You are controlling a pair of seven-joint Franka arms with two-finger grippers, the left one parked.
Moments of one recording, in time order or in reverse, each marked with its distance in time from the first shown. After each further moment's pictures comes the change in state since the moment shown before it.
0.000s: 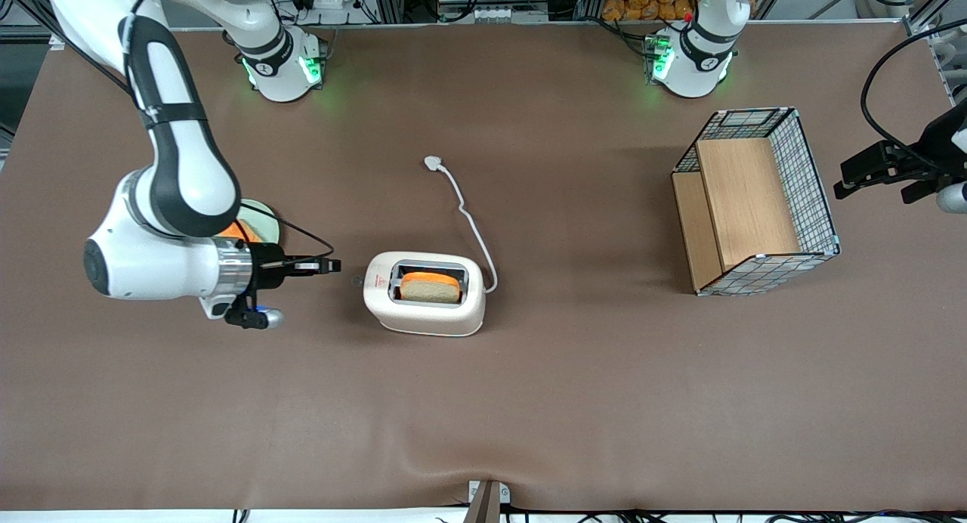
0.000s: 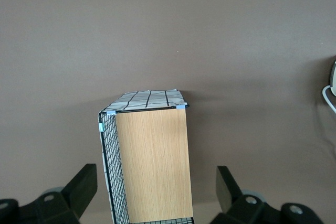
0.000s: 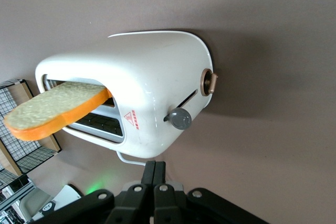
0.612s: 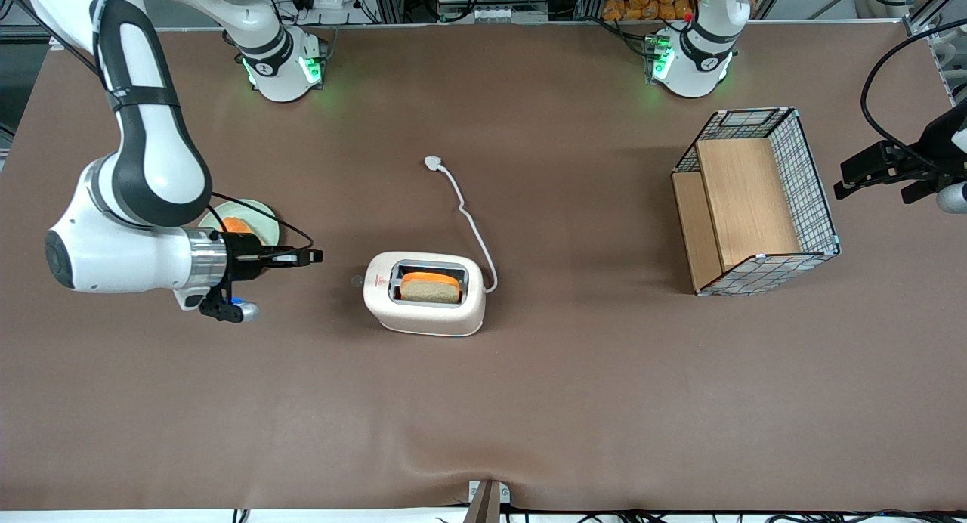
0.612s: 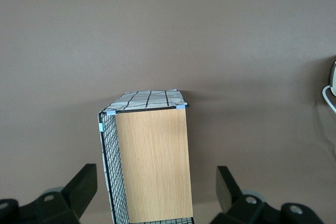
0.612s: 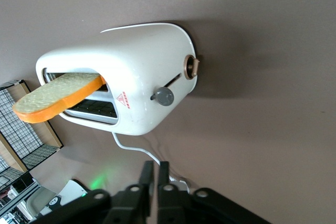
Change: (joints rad) arm -0.048 -0.054 -0.001 0.003 -0.036 -0.083 0.053
